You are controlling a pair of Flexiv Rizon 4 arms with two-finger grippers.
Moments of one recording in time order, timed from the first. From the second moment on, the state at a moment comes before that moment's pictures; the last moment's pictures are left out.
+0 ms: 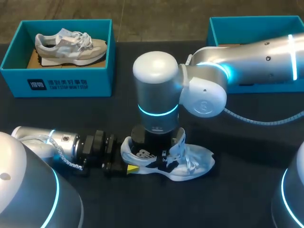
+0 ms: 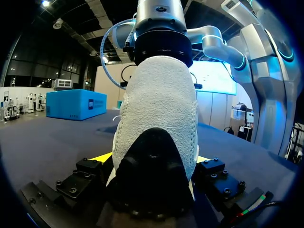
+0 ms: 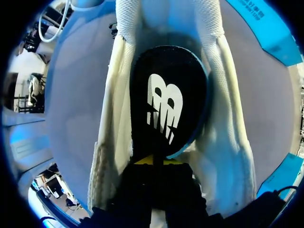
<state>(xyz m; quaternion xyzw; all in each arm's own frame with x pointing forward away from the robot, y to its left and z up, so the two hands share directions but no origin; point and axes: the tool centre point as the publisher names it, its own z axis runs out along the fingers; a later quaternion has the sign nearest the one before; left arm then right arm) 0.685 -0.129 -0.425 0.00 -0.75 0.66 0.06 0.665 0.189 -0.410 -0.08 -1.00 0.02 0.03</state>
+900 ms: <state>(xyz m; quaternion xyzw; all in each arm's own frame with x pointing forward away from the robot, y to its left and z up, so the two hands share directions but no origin) 0.682 -0.131 -0.423 0.00 -0.75 0.66 0.06 0.661 0.177 -0.395 -0.11 -0.99 -0.12 -0.05</state>
